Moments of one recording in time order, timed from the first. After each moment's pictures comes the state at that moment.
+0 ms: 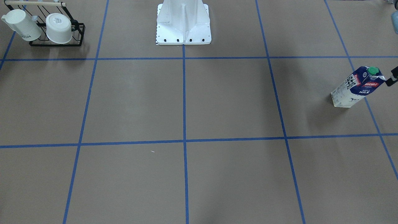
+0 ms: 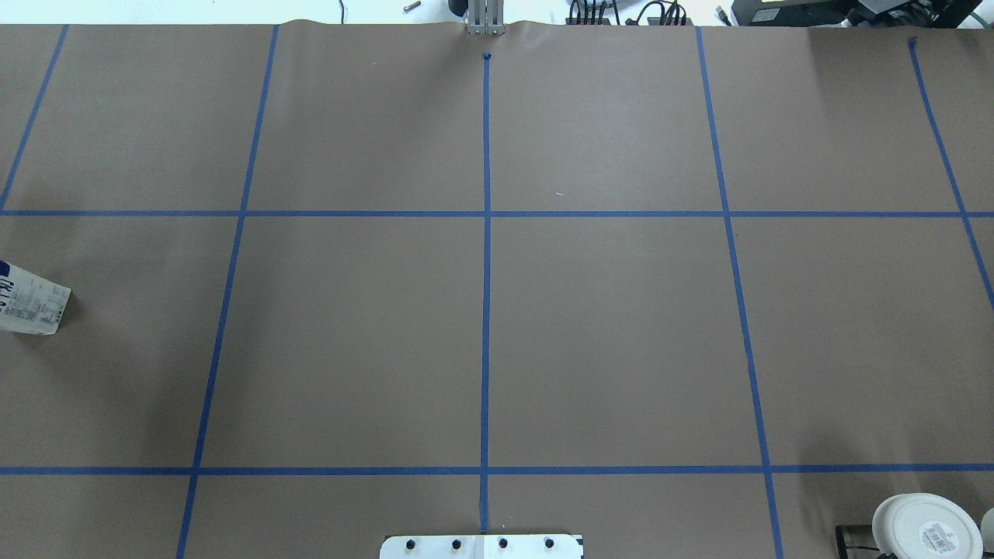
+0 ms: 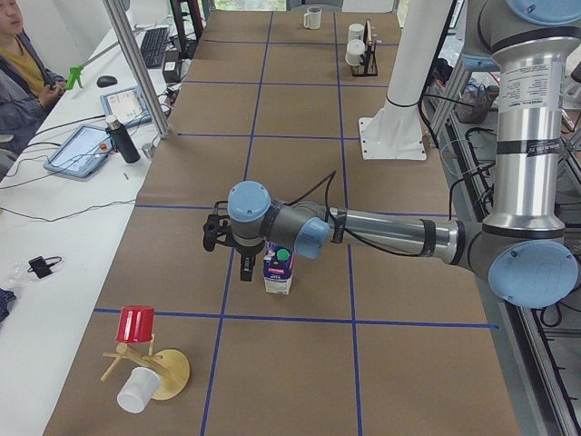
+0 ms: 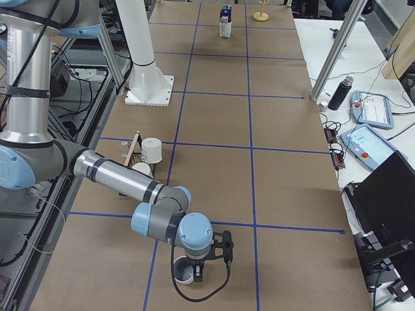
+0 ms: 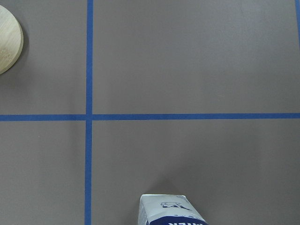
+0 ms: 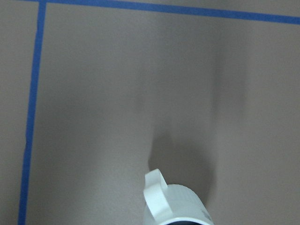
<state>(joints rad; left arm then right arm) -1.46 -1.52 -1.73 -1.83 -2.45 -0.33 1.77 -1.73 1.38 -1.42 2.32 -0.35</state>
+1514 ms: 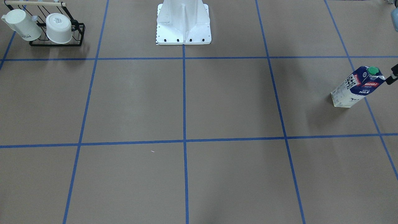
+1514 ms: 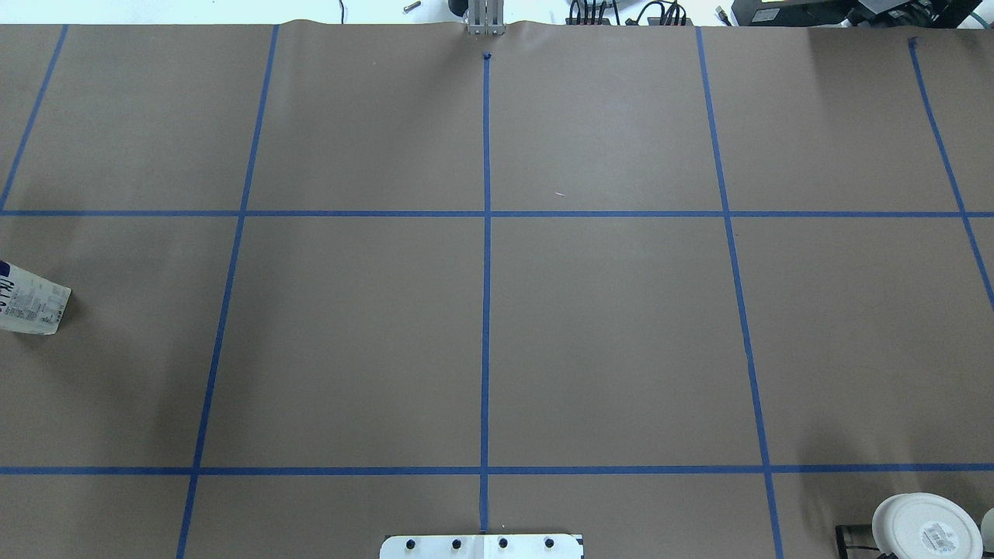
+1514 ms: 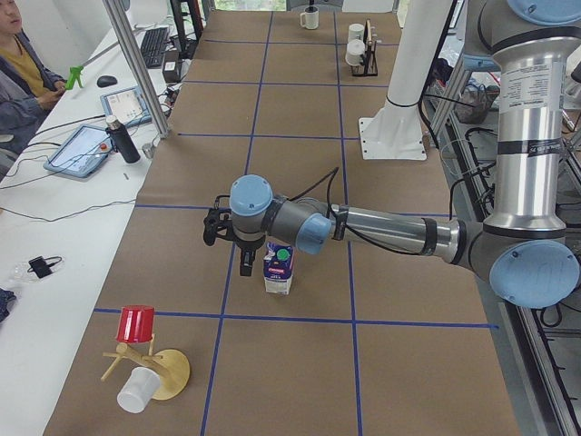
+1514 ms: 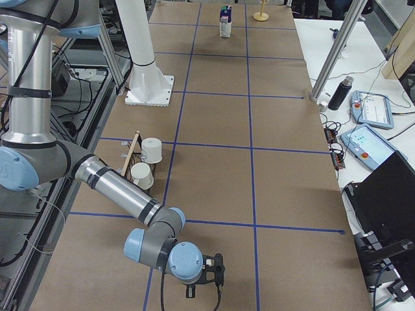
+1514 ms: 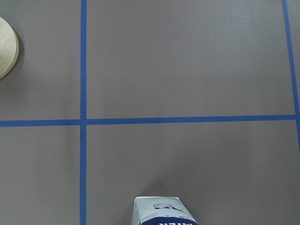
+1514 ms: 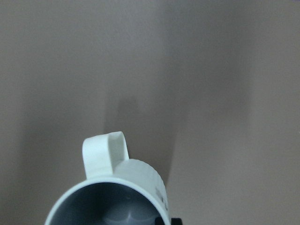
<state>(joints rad) -1.46 -1.51 -1.75 -1.83 -2.45 -0.33 1.78 -1.68 1.24 -1.29 2.33 -0.34</state>
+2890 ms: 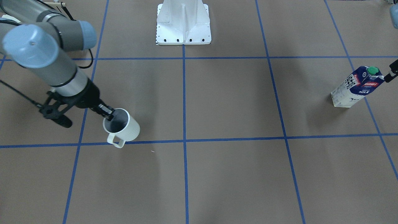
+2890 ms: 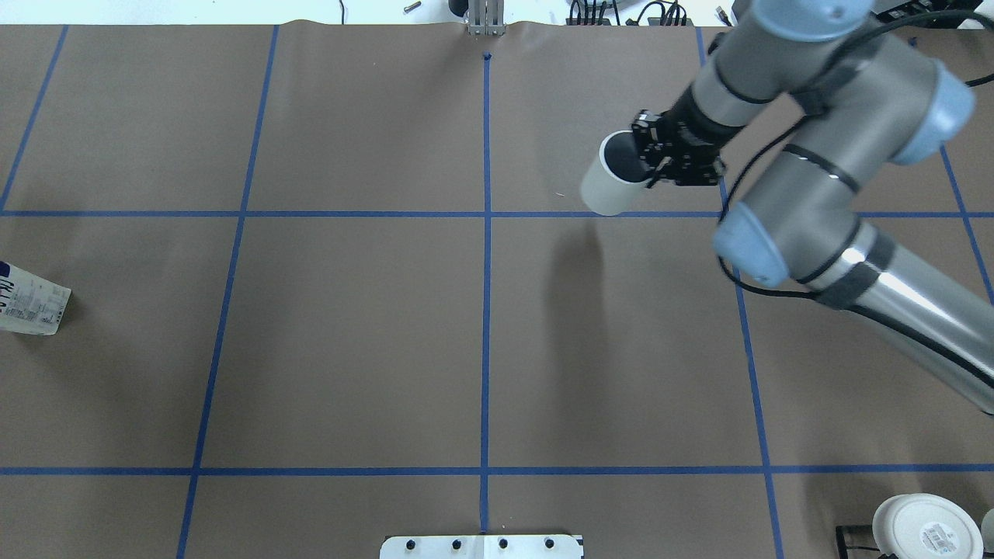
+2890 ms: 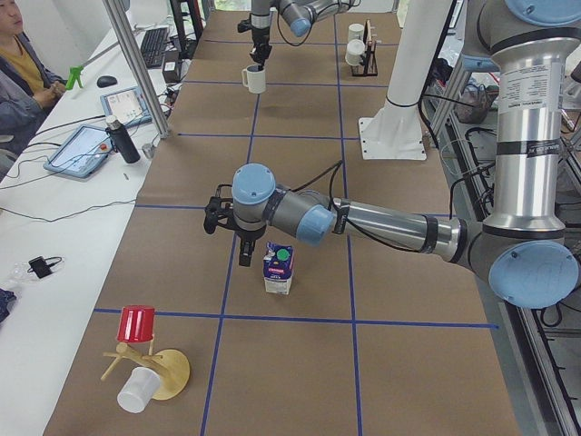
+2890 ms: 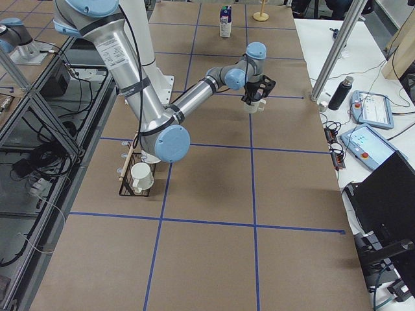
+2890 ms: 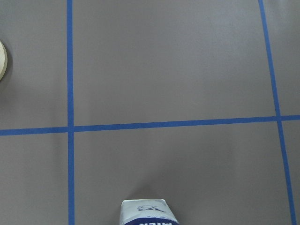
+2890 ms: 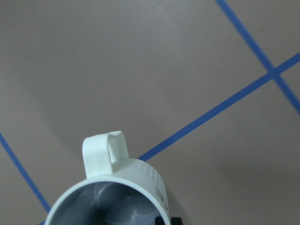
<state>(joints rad) -1.45 -1.52 -1.79 -1.83 -2.45 -0.34 0.85 -0.93 1.62 -1.50 2.16 1.66</state>
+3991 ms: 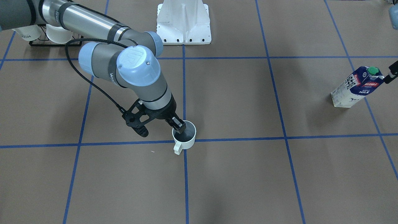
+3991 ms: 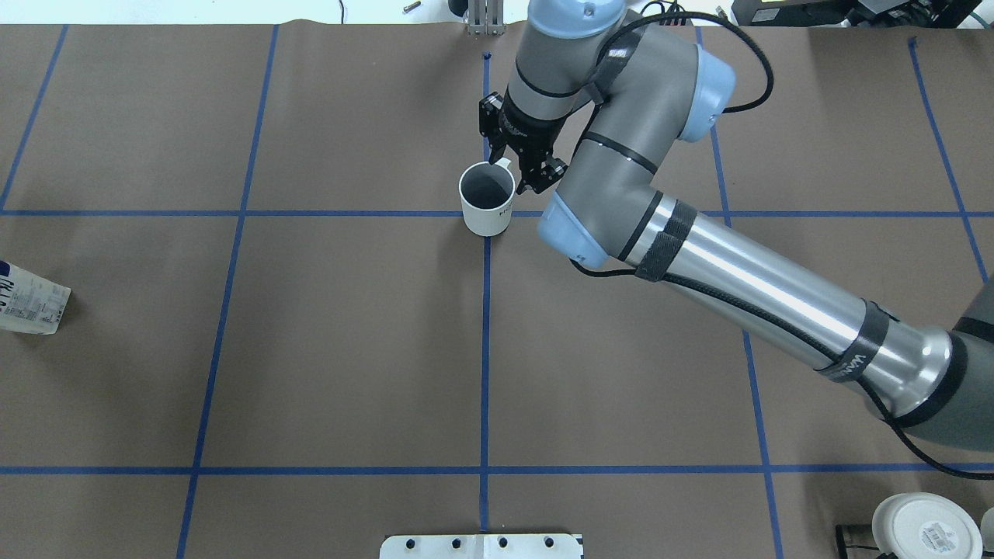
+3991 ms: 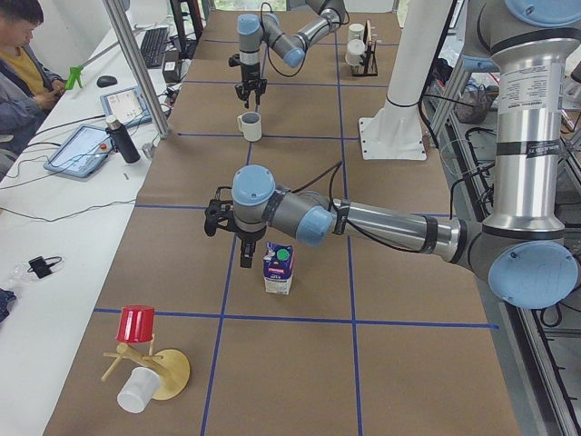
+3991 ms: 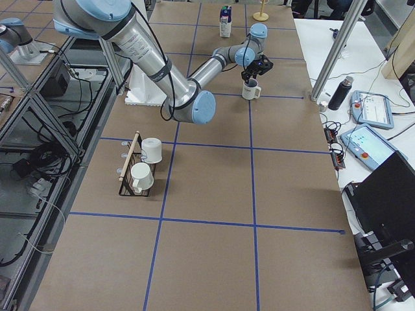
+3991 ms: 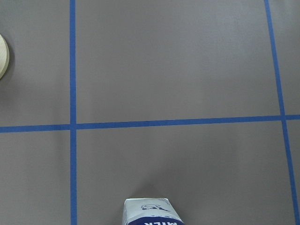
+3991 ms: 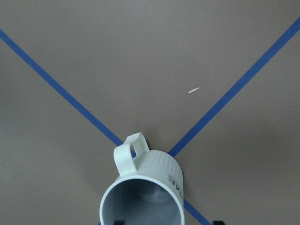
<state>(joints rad) -1.44 -1.52 -1.80 -1.83 -2.42 -0.39 0.78 -0.68 1.38 -1.43 2.15 1.90</state>
